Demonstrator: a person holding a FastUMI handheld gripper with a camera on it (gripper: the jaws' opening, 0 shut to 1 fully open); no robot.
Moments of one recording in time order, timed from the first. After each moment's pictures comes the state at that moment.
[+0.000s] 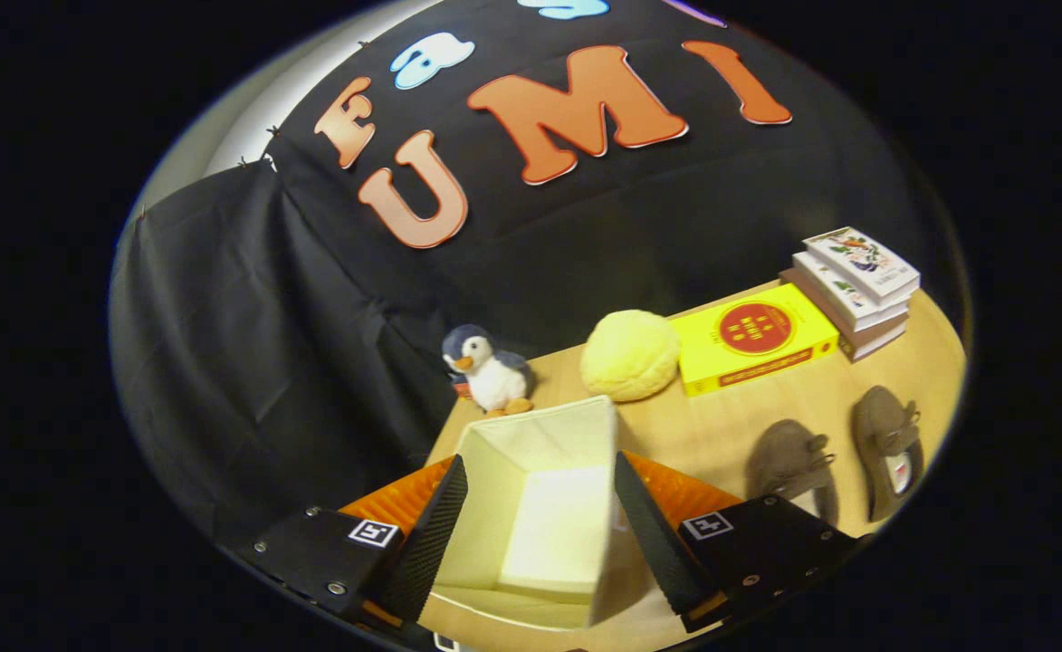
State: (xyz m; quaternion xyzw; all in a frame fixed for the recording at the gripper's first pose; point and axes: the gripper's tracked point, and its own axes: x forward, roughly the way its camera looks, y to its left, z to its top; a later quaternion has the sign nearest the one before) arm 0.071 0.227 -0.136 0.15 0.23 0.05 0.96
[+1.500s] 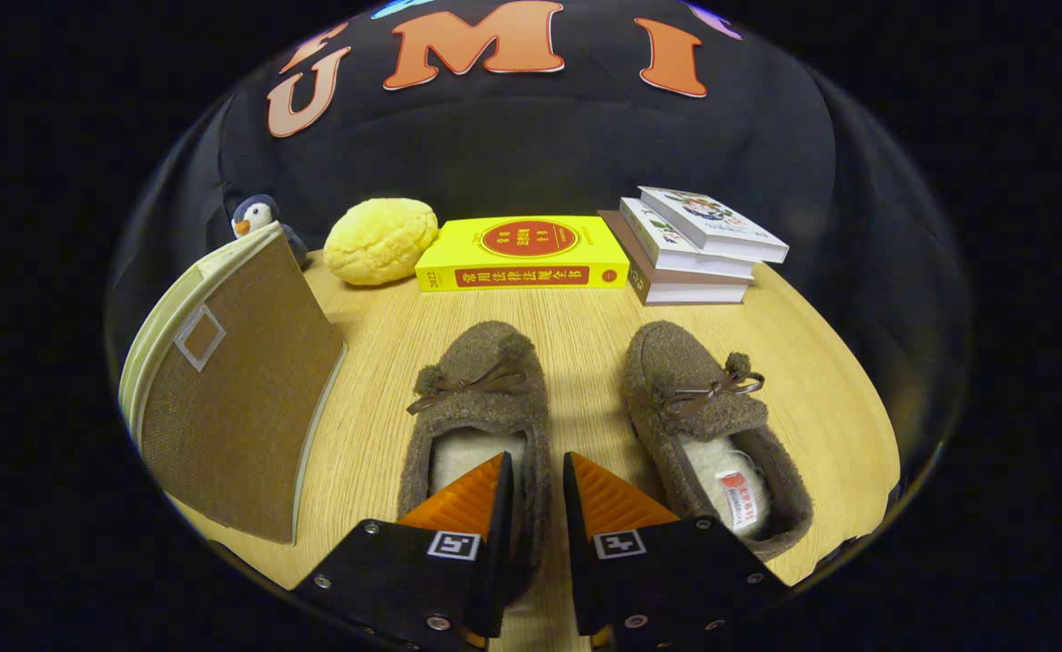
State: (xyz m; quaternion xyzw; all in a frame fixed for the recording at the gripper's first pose) arm 0.026 0.027 -0.313 -0.01 0.34 -0.12 0.93
